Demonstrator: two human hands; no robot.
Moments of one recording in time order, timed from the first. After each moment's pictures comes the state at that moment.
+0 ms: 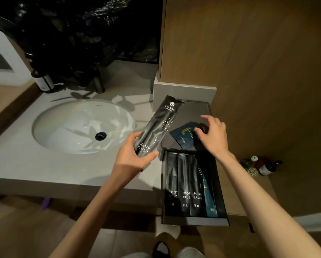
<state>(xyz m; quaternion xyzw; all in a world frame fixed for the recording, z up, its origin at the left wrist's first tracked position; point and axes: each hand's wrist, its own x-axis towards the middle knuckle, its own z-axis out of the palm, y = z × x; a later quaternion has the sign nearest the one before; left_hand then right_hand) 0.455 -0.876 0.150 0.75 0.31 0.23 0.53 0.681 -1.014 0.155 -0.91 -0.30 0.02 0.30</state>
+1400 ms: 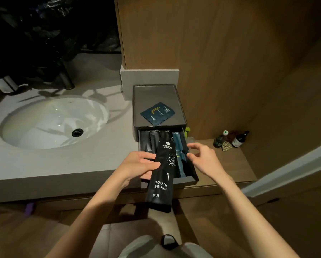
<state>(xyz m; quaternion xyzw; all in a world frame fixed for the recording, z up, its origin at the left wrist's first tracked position) 0.453 -0.968 0.134 0.63 0.31 -0.09 0.70 0.583 -1.154 0.132 -0.91 -0.22 0.17 0.32</state>
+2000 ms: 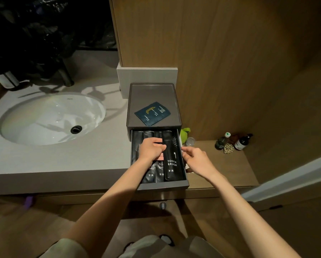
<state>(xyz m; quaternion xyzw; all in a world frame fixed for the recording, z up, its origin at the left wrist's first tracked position) 0.554 -0.998 0.093 0.65 0.42 0.03 0.64 0.612 -1.154 0.115 -0.88 -0.23 0.26 0.33</state>
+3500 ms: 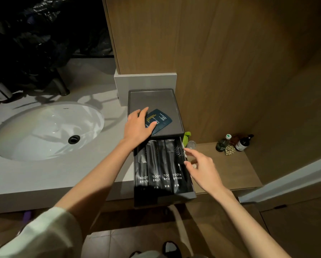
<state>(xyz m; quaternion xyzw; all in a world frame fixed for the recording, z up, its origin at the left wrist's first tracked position) 0.596 -0.899 0.119 0.93 0.25 0.11 0.25 0.605 -1.154 0.109 -0.89 -0.29 0.11 0.35</state>
